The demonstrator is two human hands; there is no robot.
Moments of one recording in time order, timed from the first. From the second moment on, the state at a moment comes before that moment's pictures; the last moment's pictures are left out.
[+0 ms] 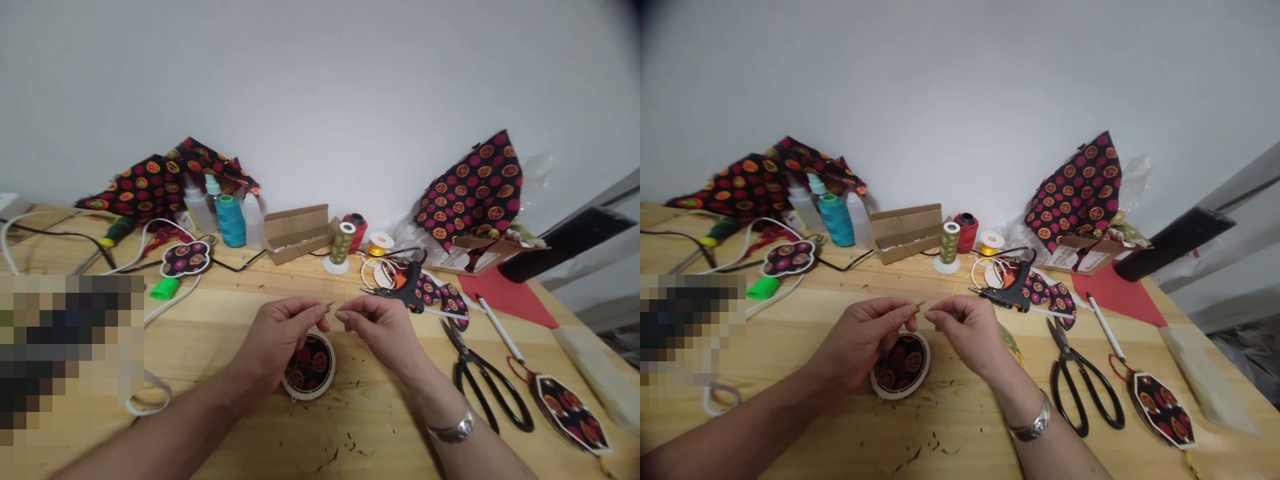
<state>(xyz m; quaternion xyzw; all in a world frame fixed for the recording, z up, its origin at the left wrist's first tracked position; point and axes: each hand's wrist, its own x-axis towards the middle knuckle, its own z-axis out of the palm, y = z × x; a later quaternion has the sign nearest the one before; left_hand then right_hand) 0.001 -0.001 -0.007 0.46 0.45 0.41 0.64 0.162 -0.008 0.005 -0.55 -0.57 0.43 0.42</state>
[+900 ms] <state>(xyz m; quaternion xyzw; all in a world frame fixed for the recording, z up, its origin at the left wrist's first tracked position) 0.004 -0.002 -0.003 0.50 0.48 0.31 0.65 0.173 -0.016 0.008 -0.41 -0.83 0.13 0.35</state>
